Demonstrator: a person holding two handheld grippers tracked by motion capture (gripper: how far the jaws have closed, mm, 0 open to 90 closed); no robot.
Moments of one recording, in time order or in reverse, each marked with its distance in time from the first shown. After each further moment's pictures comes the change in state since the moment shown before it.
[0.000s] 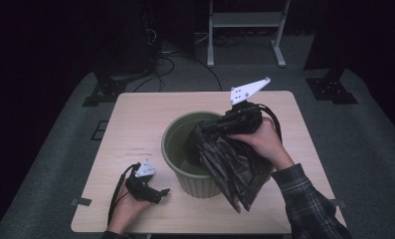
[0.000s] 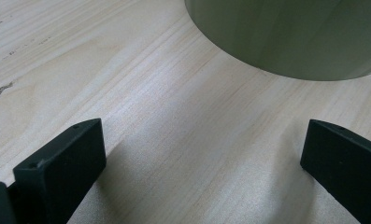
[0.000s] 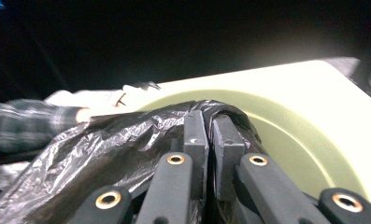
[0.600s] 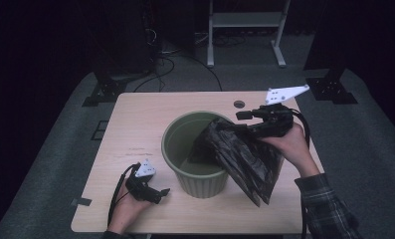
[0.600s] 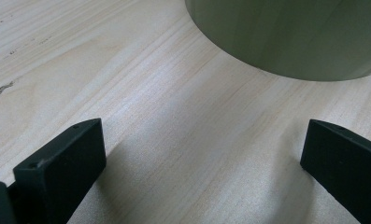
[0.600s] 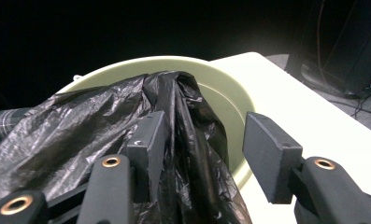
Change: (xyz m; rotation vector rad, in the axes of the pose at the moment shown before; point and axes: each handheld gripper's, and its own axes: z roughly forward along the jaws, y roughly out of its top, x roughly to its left) left arm 0.000 0.000 0.000 0.000 0.002 -0.002; right arm -0.010 -0.049 -0.060 -0.082 -0.190 0.082
